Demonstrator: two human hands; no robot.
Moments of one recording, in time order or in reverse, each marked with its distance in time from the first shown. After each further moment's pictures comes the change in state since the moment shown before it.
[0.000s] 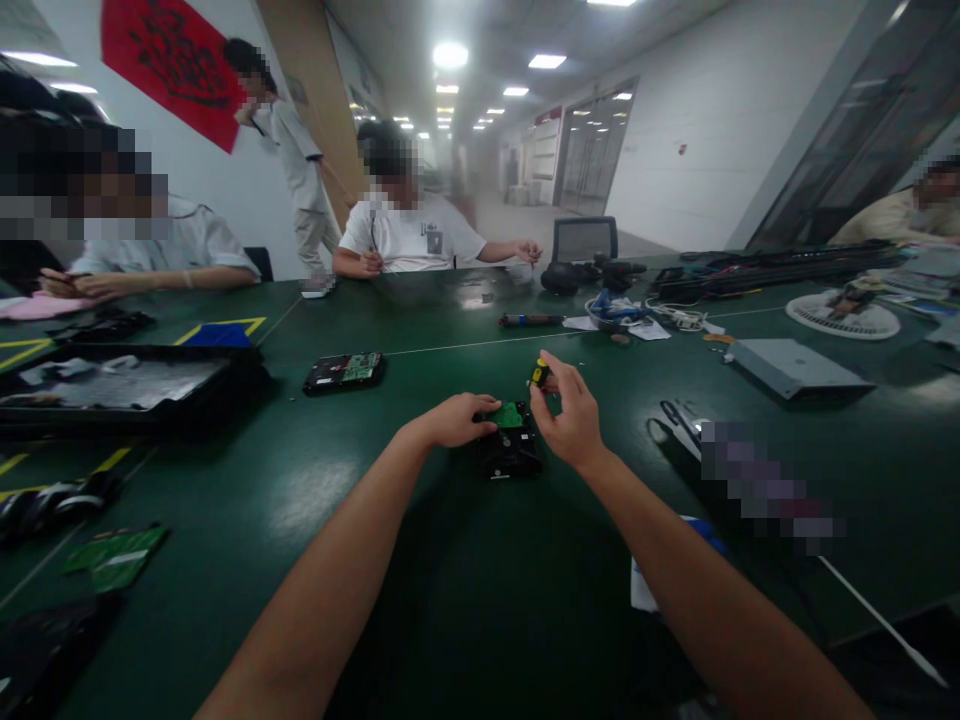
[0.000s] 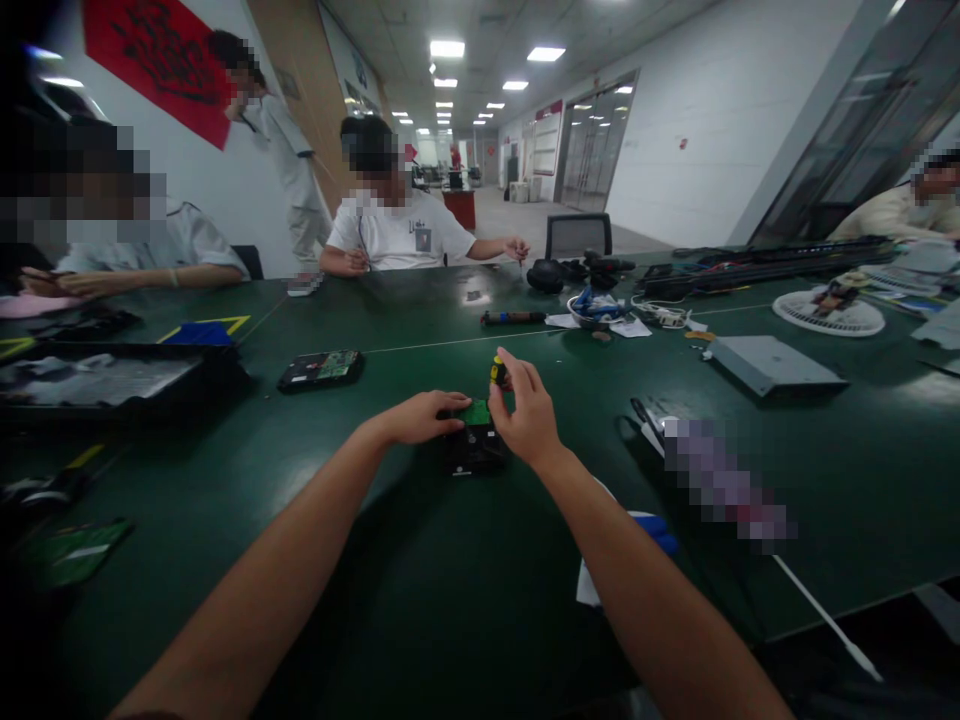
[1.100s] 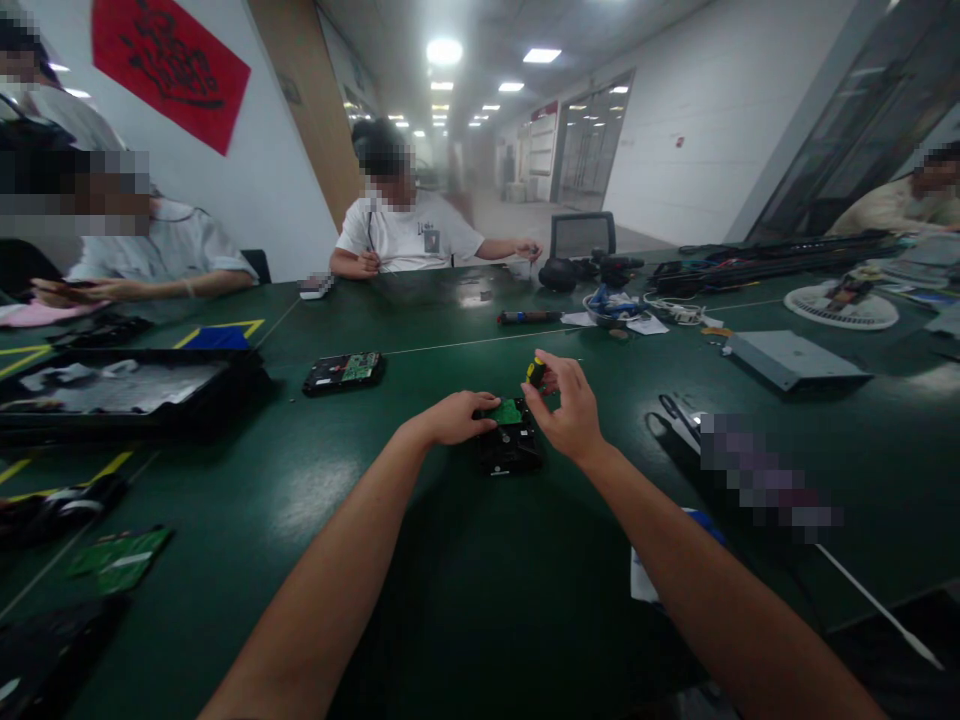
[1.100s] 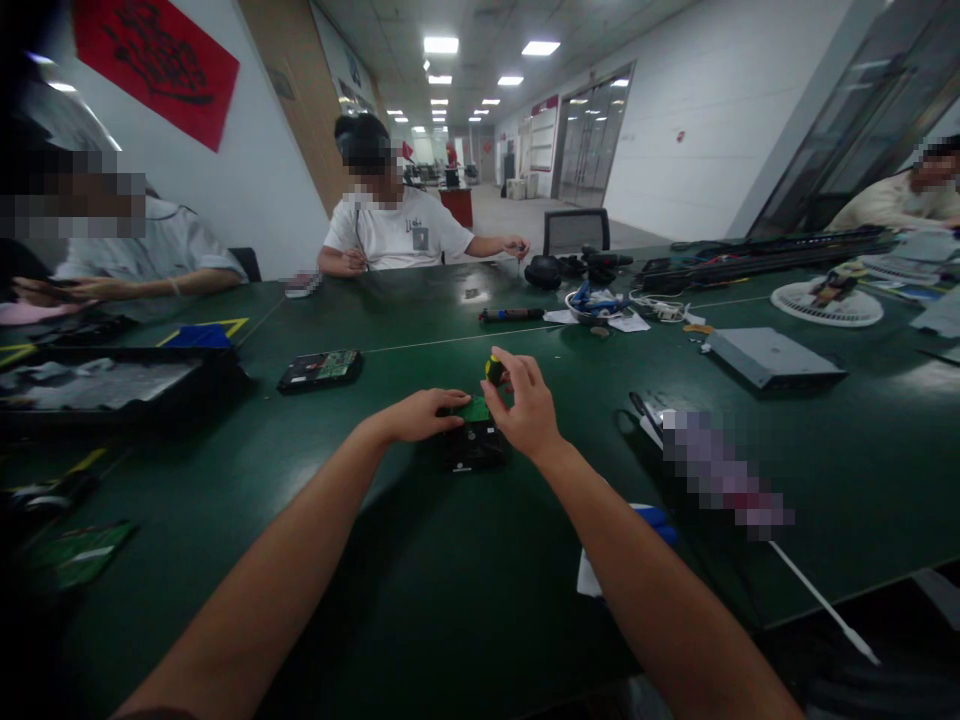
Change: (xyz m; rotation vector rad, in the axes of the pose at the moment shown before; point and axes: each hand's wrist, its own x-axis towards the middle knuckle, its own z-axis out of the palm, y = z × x) left_hand -0.002 0.004 -0.002 -0.023 -0.012 -0.008; right_hand 0.000 0.001 -0.002 0.013 -0.009 -0.001
